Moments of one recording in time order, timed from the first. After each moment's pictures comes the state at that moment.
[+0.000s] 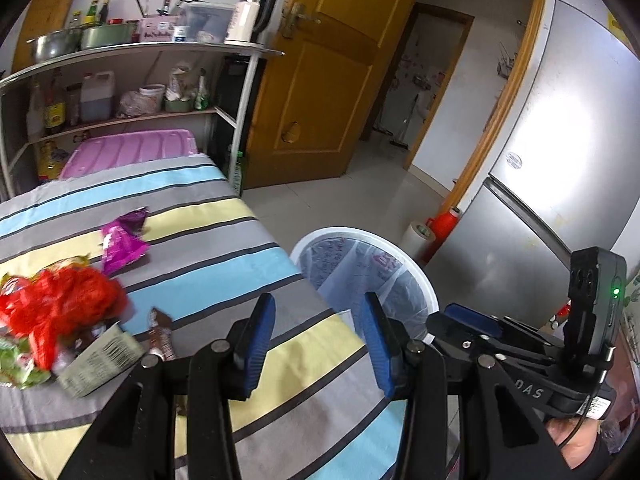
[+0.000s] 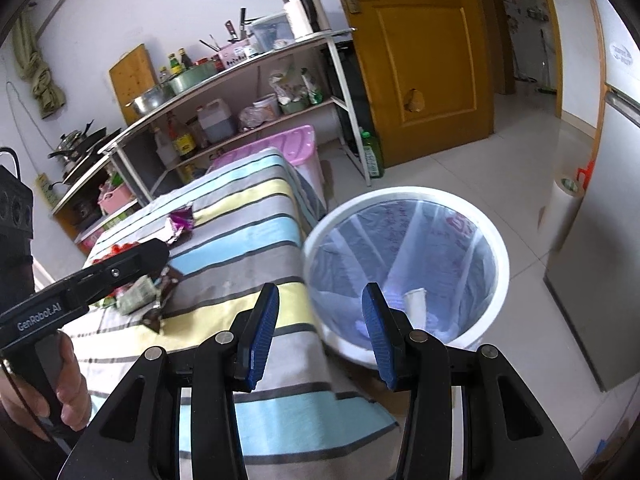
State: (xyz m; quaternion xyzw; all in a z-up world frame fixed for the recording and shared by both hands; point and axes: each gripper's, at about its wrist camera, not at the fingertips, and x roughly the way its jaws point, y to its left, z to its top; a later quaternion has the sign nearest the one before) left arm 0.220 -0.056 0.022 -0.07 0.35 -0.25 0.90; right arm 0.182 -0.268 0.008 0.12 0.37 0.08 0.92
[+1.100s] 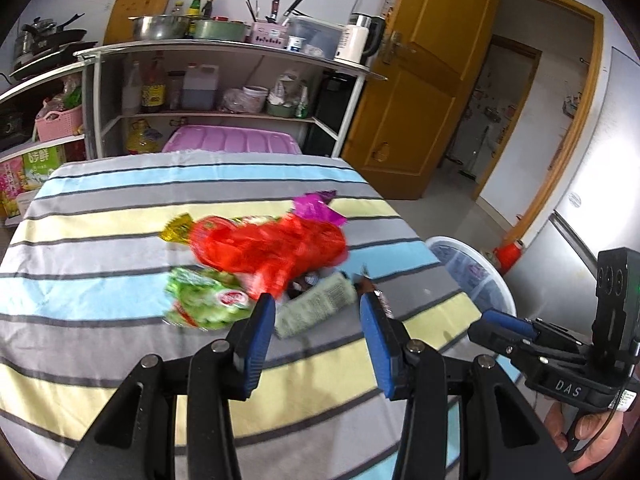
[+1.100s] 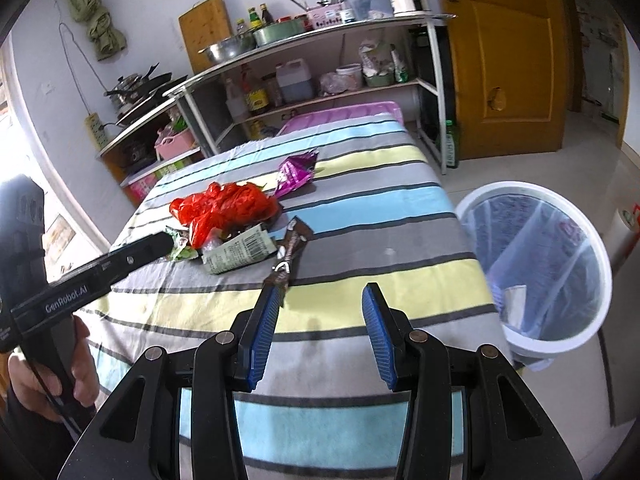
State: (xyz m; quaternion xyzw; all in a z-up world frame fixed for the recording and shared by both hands) left arm 0.185 0.093 0.002 -0.10 0.34 -0.11 0.93; right arm 0.185 -0.135 -0.005 0.06 0.40 0.19 0.89
